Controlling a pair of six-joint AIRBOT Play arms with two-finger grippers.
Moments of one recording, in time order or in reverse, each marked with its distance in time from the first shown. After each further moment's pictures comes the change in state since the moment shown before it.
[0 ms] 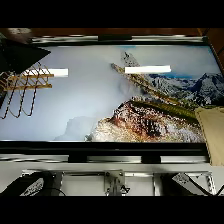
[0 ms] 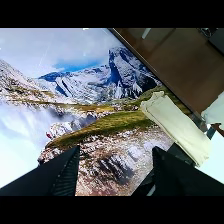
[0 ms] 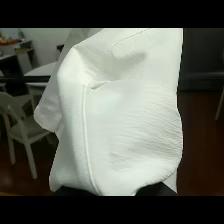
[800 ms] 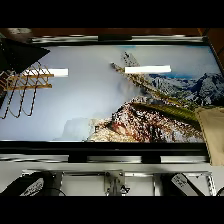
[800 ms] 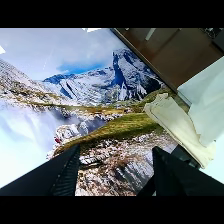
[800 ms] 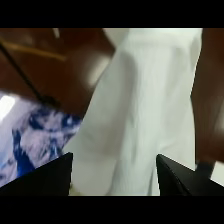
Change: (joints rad) left arm 0.000 0.000 0.000 0.008 0.009 0.011; right arm 0.163 0.059 -0.025 0.114 0.628 -0.055
